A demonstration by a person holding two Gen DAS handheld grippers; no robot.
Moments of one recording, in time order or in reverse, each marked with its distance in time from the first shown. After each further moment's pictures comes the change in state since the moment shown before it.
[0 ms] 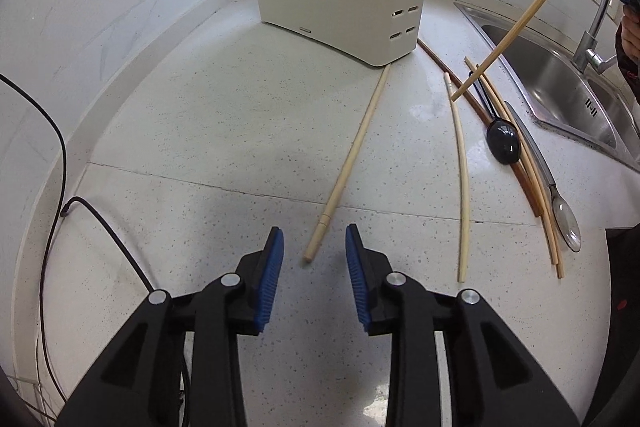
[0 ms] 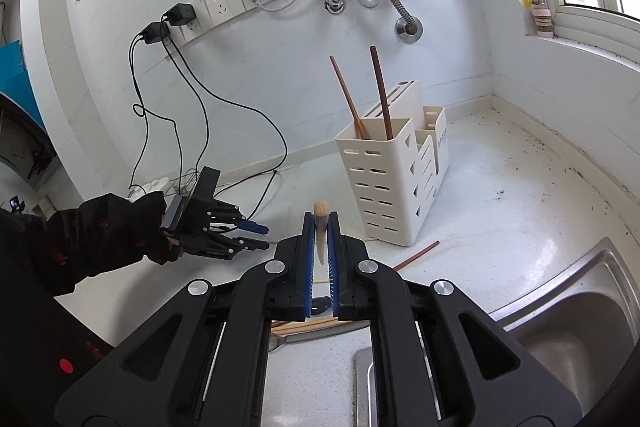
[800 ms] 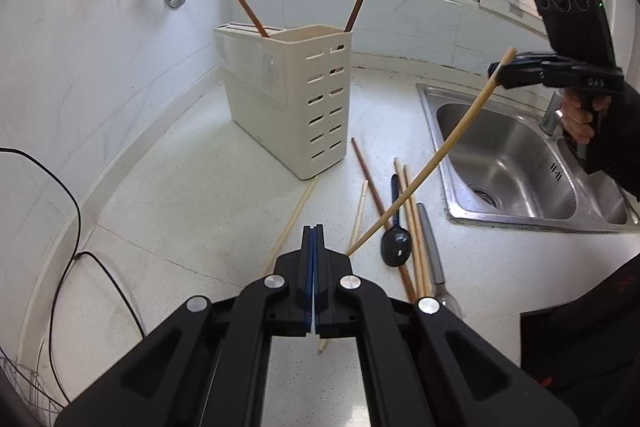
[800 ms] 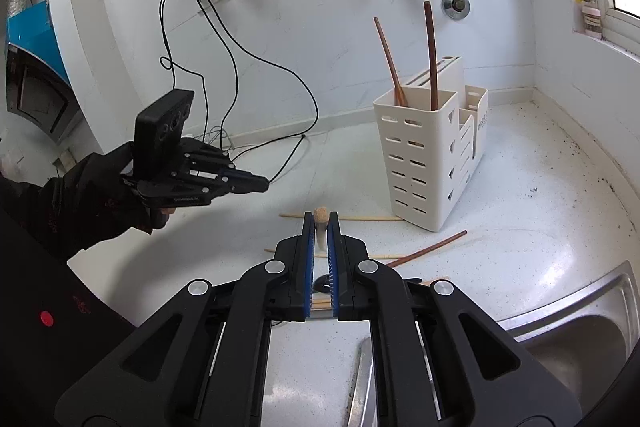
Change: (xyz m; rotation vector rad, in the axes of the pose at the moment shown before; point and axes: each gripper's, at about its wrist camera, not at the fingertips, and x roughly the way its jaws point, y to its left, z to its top) left arm -0.076 -0.074 0.047 -0.049 -0.207 0.036; right arm 0.027 0.003 -0.010 -0.108 0.112 0.113
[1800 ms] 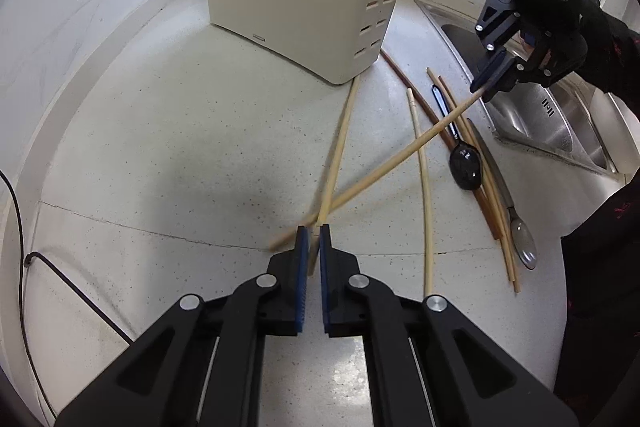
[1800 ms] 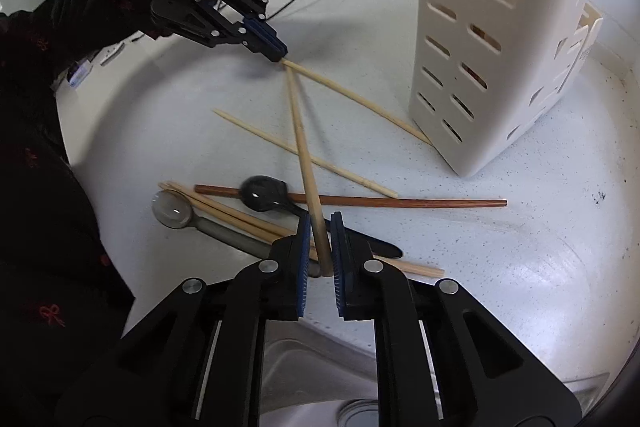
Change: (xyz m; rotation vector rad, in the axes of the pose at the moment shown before) left arm 0.080 0.082 -0.016 0.065 0.272 -0.250; right arm 0.132 -0.041 -0.018 -0.264 0.547 0.130
